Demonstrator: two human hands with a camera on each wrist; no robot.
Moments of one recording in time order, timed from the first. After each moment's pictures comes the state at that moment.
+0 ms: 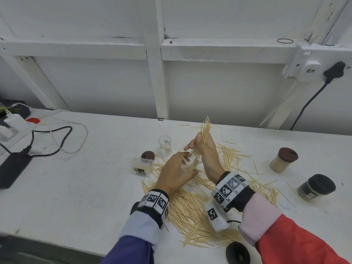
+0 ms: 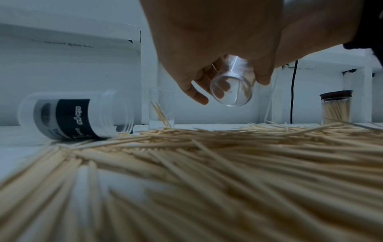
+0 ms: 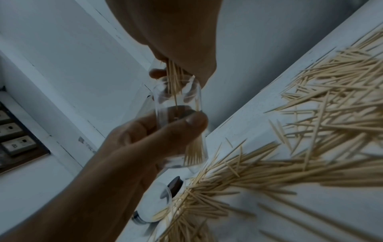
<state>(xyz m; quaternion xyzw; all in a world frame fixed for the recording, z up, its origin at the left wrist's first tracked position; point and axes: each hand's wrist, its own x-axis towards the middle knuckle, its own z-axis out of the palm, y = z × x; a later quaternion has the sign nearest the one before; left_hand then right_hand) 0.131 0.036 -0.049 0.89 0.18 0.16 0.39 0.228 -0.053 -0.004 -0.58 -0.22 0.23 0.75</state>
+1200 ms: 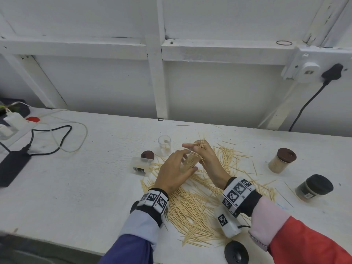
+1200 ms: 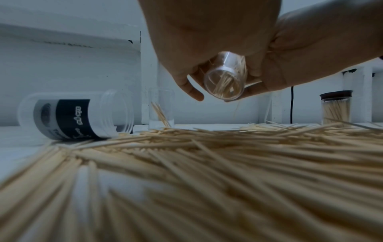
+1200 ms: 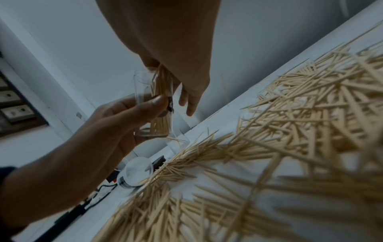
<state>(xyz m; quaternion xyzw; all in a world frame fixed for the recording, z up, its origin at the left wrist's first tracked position) 0.128 0.038 -0.049 0.90 0.14 0.20 0.35 0.231 -0.076 -0.018 -0.59 -0.27 0.32 0.69</state>
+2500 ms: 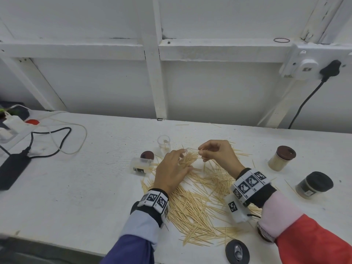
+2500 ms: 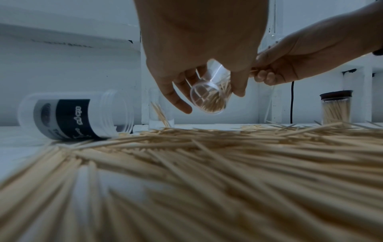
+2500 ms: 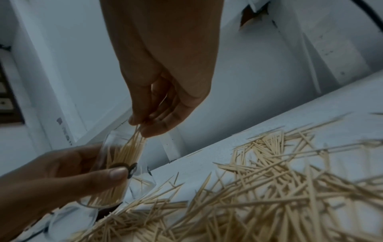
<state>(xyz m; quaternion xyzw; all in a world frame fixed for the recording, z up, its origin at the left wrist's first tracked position) 0.131 0.044 -0.059 0.92 0.19 0.18 0.29 0.271 -0.097 -0.012 -0.71 -0.29 0.24 0.60</state>
